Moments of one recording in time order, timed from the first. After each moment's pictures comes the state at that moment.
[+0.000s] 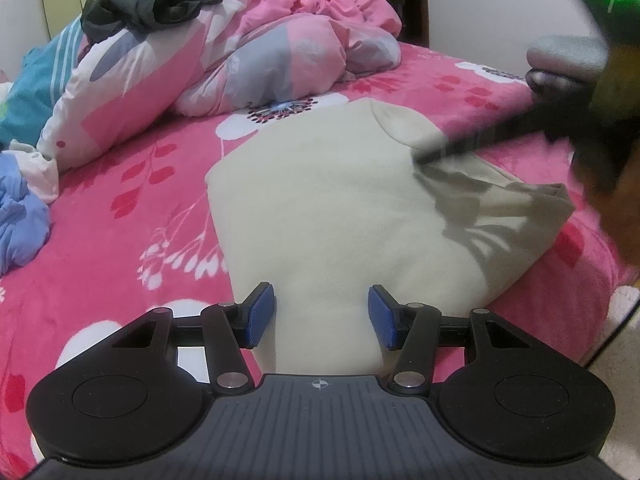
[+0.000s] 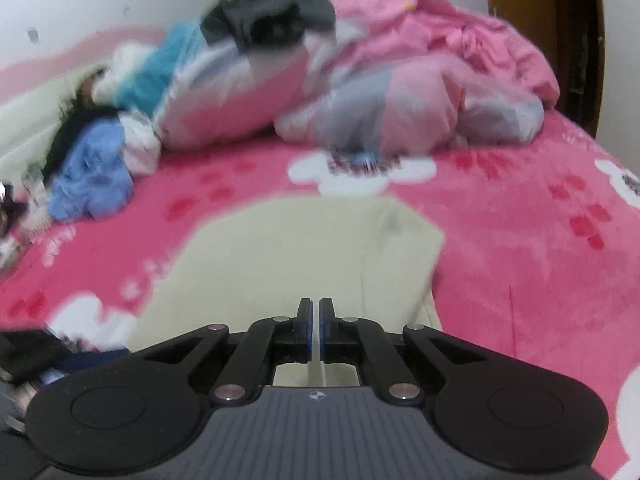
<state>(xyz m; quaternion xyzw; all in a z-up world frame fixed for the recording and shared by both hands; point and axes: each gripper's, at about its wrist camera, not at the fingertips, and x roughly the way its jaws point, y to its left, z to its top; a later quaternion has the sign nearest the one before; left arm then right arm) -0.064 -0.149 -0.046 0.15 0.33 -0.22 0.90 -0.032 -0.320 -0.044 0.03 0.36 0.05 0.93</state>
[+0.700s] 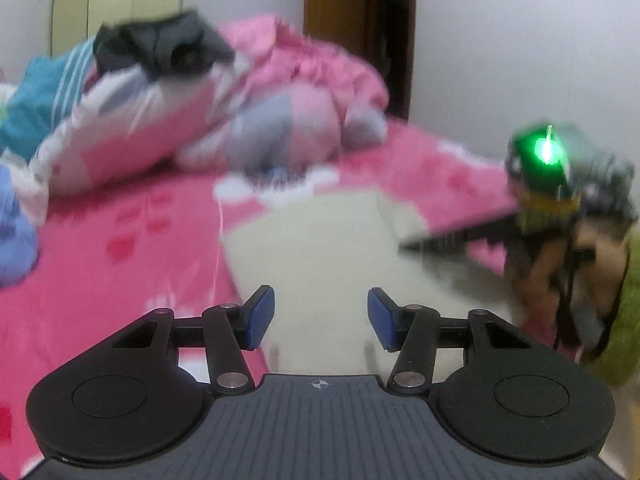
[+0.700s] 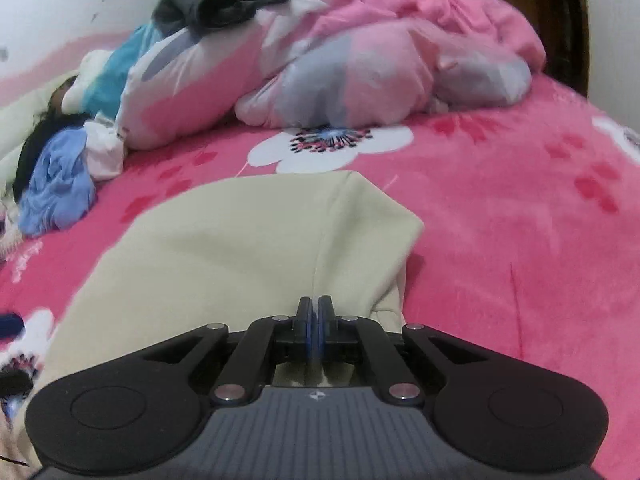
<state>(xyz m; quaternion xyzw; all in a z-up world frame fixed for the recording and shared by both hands) -0.047 -0.106 -0.012 0.06 0.24 -0.27 0.93 0.003 -0.354 -0.064 0.09 0.34 0.04 0.93</state>
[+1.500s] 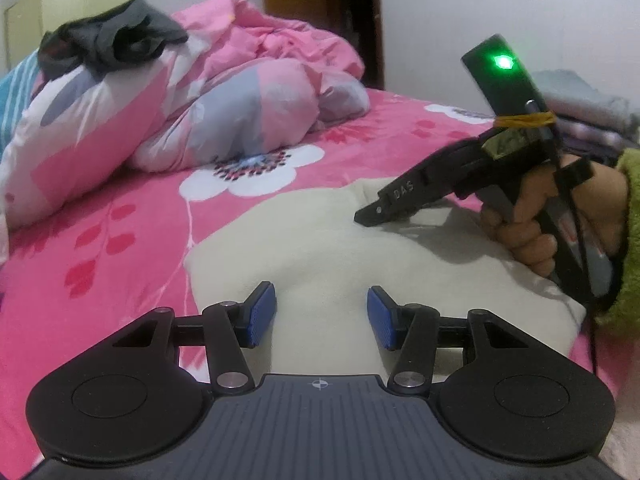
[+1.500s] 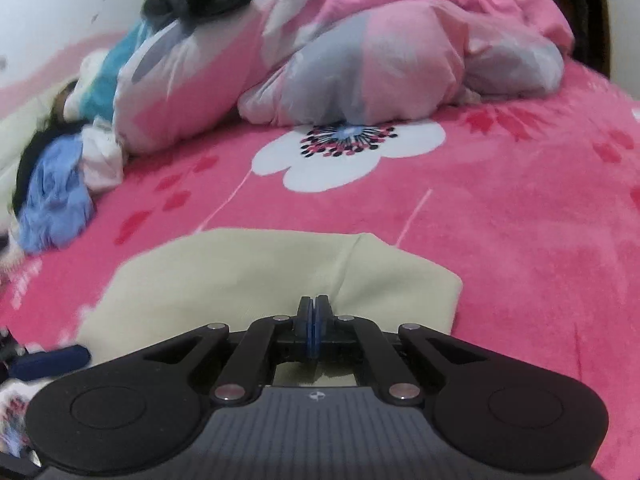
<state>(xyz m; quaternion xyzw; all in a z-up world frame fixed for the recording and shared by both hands) 0.004 -0.136 -0.044 0.12 0.25 -0.32 0.90 0.070 -0.359 -0.073 0.11 0.36 0.07 0.92</state>
